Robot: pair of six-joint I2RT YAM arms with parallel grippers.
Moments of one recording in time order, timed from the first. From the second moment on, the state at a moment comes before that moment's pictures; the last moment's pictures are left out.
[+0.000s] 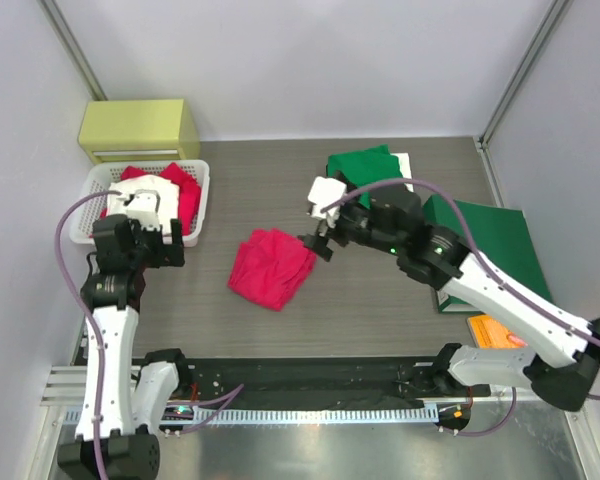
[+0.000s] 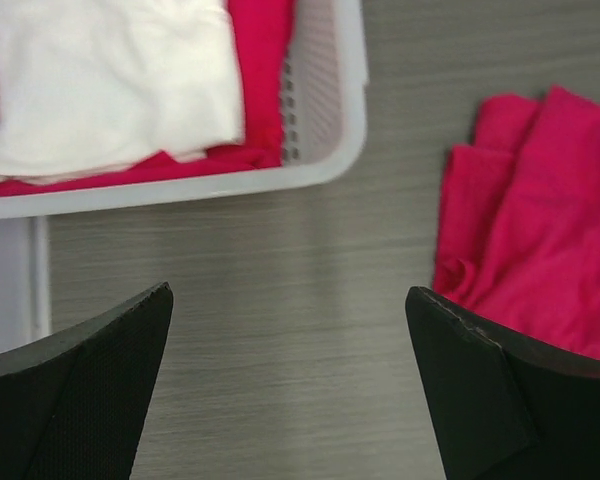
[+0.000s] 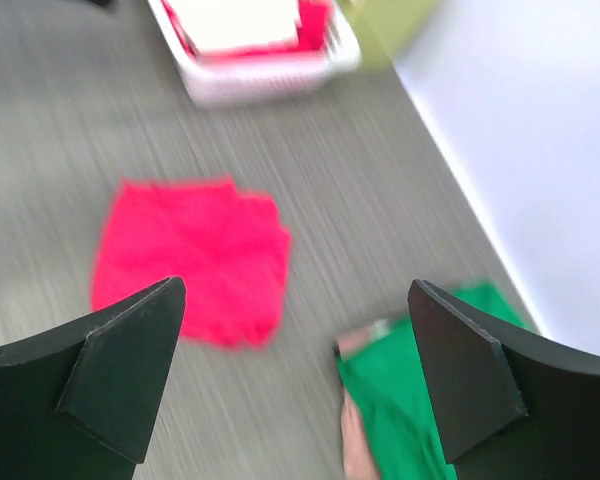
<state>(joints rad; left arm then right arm) 0.15 0.78 0.86 -0.61 0.10 0.14 0.87 1.24 1.30 -0.33 -0.14 -0.43</state>
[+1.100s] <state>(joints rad) 0.01 1.78 1.30 -1.19 0.86 0.51 0.66 1.28 0.91 -0.57 -0.36 -0.37</state>
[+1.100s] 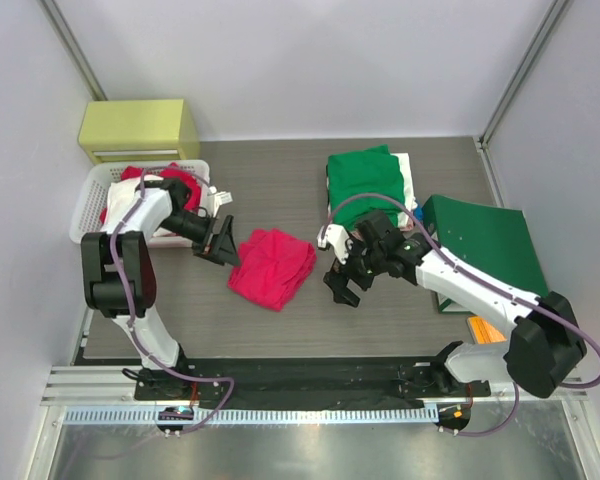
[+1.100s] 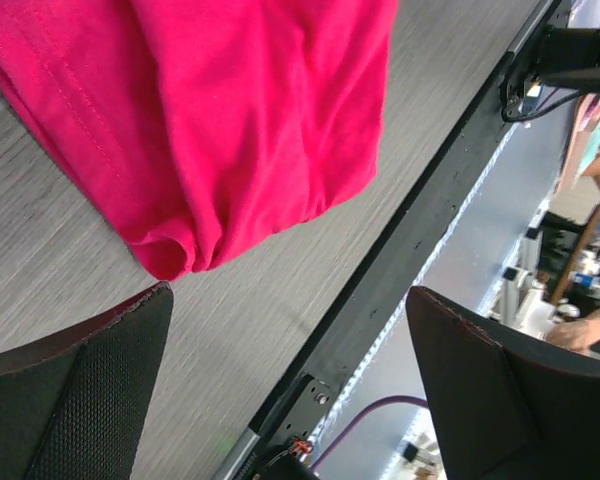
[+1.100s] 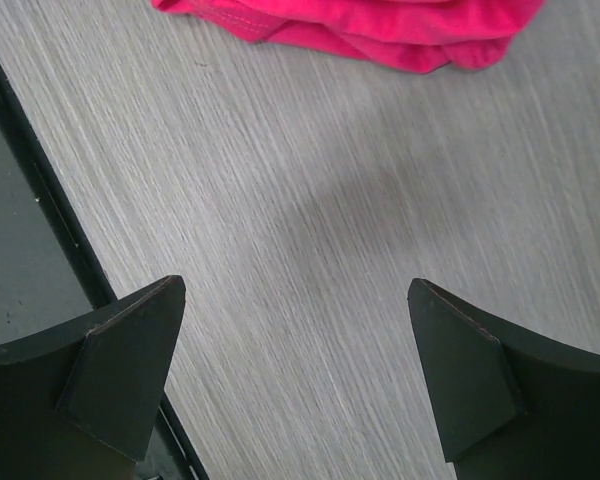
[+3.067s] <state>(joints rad) -0.07 1.87 1.17 -0.59 0.72 0.07 0.58 1.67 0.96 -0.18 -0.71 -0.02</state>
